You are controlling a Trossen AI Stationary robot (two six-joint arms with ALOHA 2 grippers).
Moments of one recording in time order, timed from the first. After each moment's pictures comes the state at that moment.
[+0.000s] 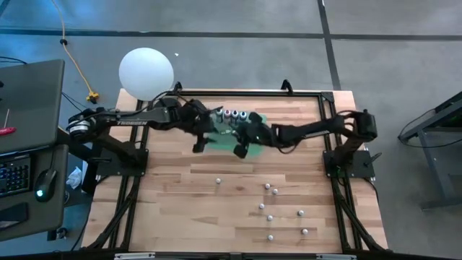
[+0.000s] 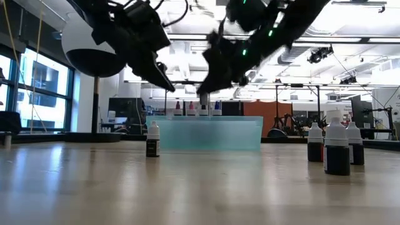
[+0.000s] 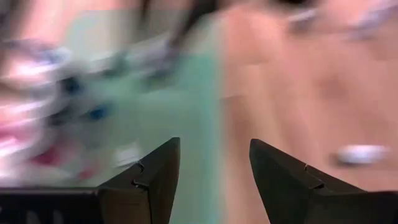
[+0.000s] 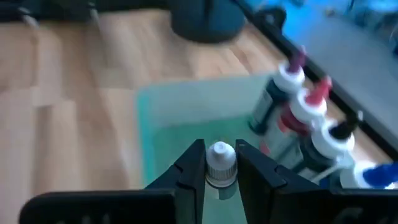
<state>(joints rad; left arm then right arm) 0.33 1.38 0.85 -0.21 0.34 0.36 -0.12 1.73 0.97 0.21 0.29 0.11</state>
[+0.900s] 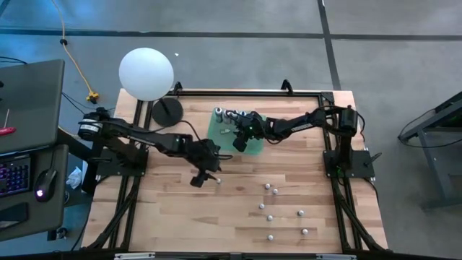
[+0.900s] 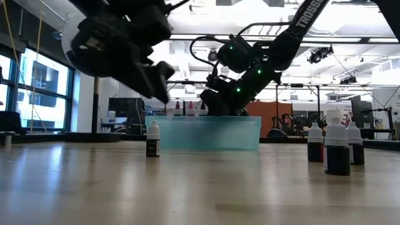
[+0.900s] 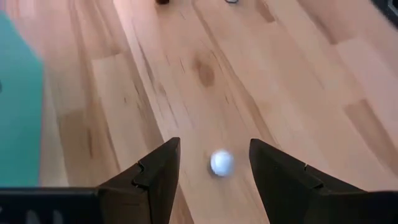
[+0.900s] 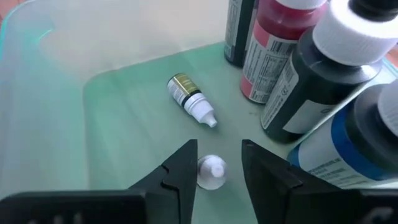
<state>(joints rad) -0.06 1.52 0.85 -0.15 0.26 0.25 -0.26 1.92 0.98 0.23 0.17 0.18</state>
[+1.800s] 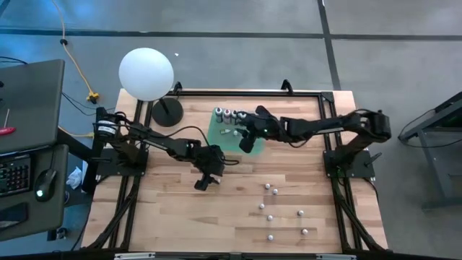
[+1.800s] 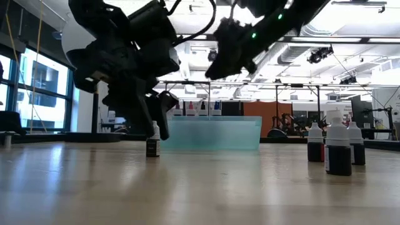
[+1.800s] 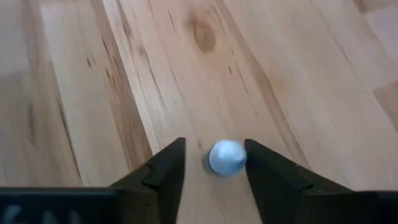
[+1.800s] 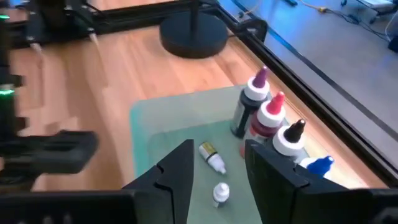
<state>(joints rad) -0.07 1.69 0.85 -0.06 0.29 0.20 -0.13 1.56 0.97 0.07 0.29 0.13</state>
